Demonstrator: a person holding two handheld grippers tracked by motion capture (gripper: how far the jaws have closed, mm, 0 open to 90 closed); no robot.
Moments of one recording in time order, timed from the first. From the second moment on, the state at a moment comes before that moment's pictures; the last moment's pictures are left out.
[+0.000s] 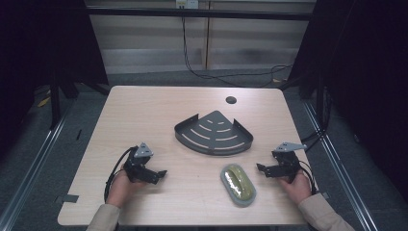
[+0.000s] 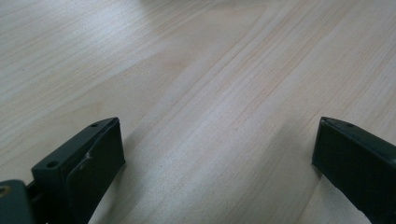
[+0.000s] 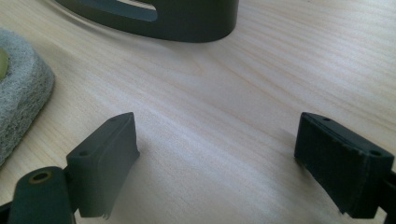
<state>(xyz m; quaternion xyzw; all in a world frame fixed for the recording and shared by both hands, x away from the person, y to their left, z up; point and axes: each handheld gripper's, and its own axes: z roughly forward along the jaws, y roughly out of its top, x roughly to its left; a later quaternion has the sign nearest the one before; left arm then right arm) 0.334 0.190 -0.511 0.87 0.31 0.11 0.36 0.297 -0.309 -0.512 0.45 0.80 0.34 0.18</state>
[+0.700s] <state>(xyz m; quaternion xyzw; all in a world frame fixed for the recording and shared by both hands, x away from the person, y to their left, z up) 0.334 0.190 -0.511 0.87 0.31 0.11 0.36 0.305 -0.265 -0.449 0.48 0.85 0.21 0.05</state>
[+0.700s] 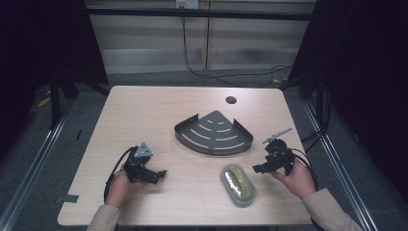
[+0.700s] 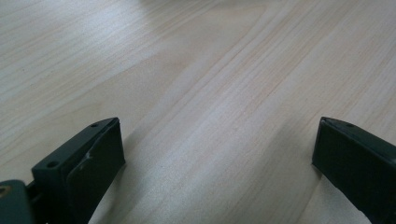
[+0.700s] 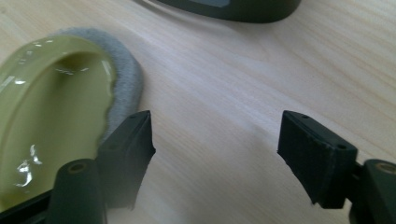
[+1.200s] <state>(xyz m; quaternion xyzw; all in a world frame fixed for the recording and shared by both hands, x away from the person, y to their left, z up) 0.334 0.190 -0.511 0.87 0.31 0.11 0.36 0.304 -0.249 -0.419 0.47 0.86 0.16 0.04</state>
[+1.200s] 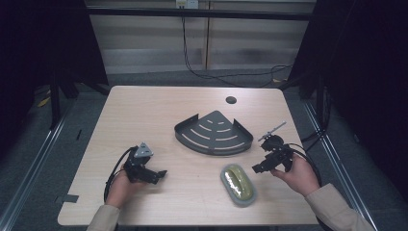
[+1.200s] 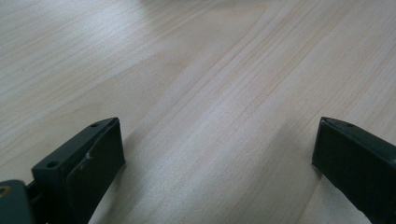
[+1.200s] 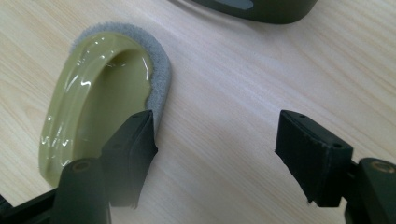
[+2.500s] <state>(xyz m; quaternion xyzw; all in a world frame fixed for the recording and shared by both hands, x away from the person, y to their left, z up) 0.333 0.190 -0.511 0.87 0.31 0.11 0.36 0.295 -0.180 -0.405 0.43 0.90 0.13 -0.03</state>
